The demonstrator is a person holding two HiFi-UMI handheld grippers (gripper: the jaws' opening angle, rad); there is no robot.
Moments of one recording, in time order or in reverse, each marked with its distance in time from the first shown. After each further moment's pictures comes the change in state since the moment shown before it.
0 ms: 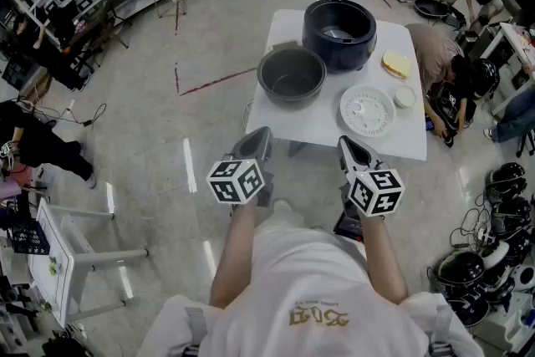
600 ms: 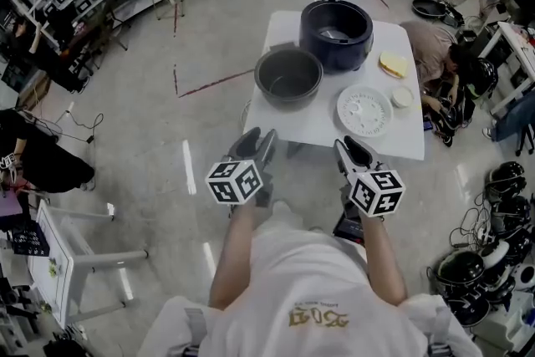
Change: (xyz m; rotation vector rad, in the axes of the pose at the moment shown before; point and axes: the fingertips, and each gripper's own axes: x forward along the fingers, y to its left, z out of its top) left arm -0.002 0.000 -0.006 -0.029 -0.006 -0.006; right arm -0.007 -0.002 -0.005 0.036 -0.001 0.018
